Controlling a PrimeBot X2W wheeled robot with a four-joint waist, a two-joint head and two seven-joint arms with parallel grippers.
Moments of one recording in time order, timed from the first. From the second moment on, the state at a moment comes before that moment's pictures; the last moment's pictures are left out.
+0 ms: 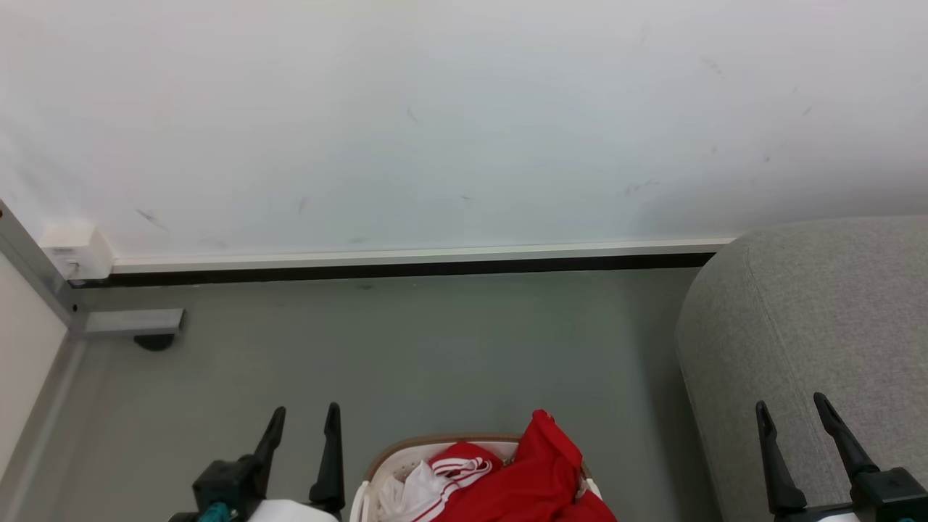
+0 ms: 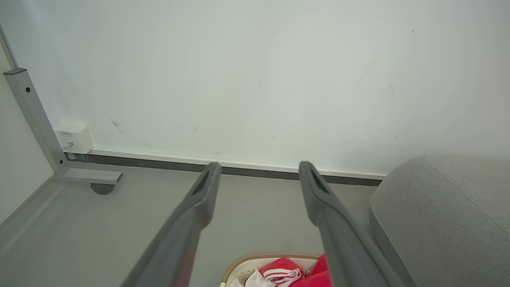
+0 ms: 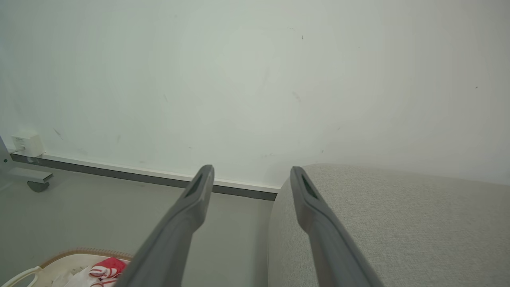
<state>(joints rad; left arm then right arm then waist) -0.09 0.05 -0.14 0.31 -0.22 0.02 -0.26 -0.05 -0.09 -0.02 0.26 0.07 0.13 -0.26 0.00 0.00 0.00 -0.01</state>
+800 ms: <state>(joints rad) -0.41 0.05 -0.31 0.54 -0.15 -0.07 -0.26 -0.30 -0.06 0.00 0.17 0.09 0.13 -0.26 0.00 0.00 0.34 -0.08</state>
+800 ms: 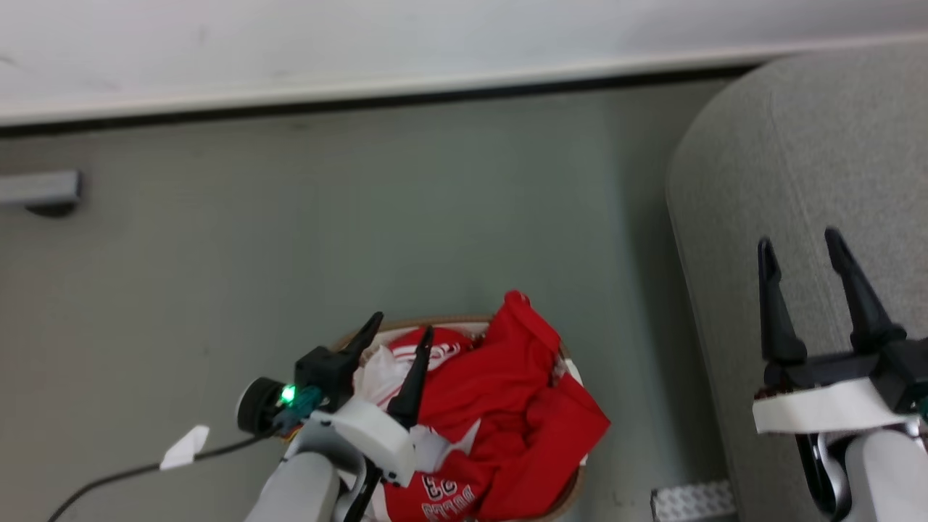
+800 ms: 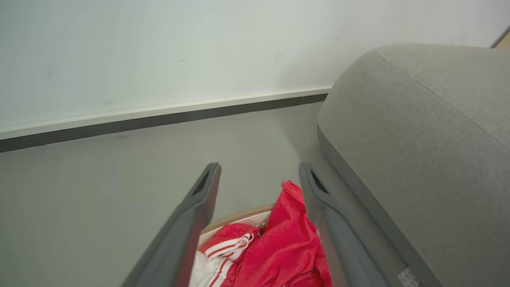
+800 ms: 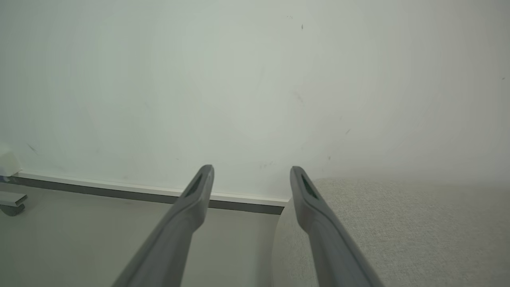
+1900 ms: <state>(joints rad) -0.88 0.16 -0.40 1.10 -0.08 -0.05 -0.10 -0.55 -0.05 0.05 0.04 0.27 0.13 -0.26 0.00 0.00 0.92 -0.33</state>
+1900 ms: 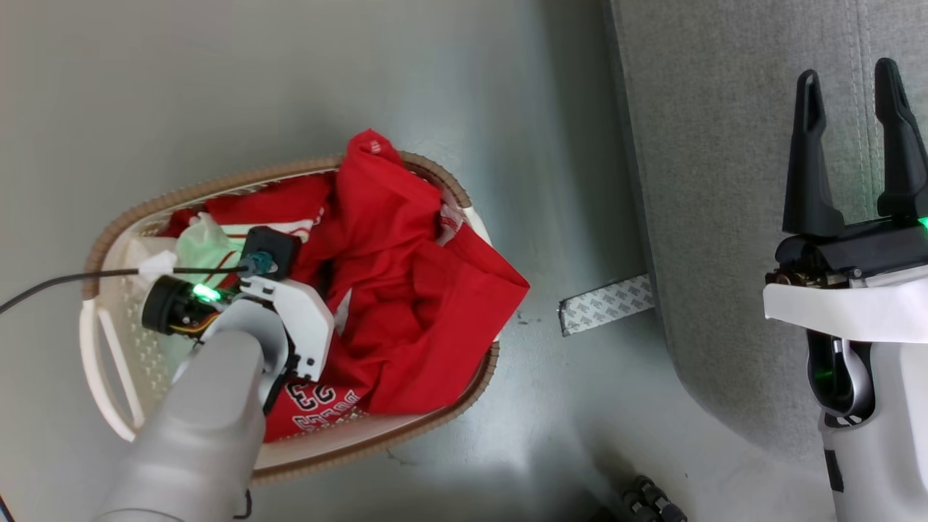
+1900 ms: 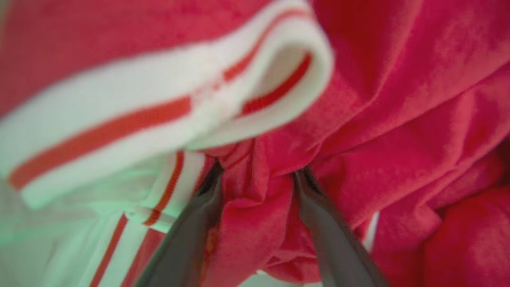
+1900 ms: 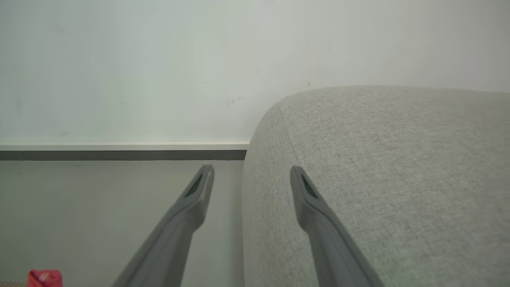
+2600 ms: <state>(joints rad) -0.65 0.05 -0.40 1.04 -0.22 -0.11 -0.26 -0.31 -0.05 -0.02 0.14 0.22 0.13 -0.26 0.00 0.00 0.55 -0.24</state>
